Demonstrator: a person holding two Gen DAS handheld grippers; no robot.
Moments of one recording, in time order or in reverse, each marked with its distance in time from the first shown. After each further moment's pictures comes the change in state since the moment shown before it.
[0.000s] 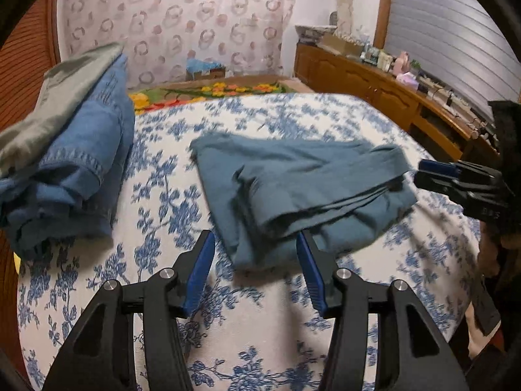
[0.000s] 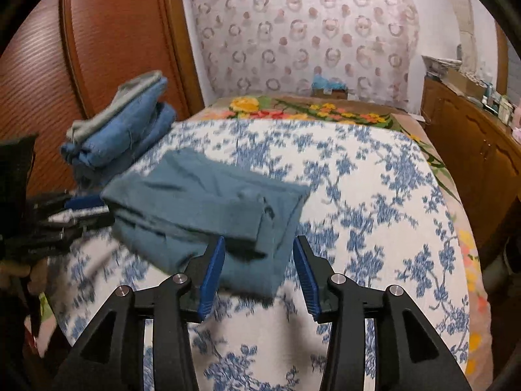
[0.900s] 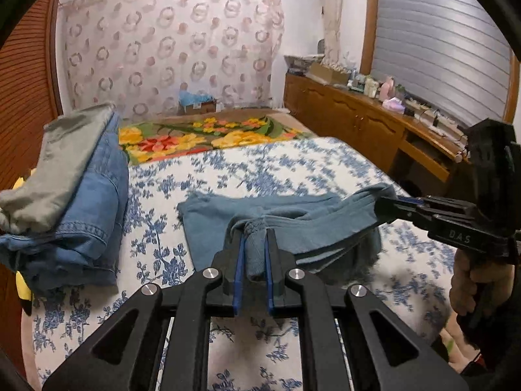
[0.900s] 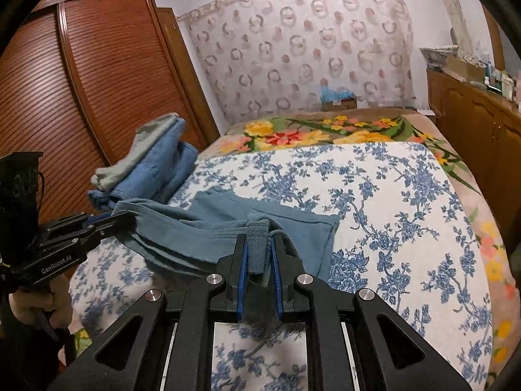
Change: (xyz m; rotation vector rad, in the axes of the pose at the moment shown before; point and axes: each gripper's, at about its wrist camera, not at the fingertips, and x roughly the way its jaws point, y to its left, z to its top) left arm -0.034 -0.021 0.037 0.025 -0.139 -0.033; right arm -0.005 0.003 0.013 0.135 -0.101 0.096
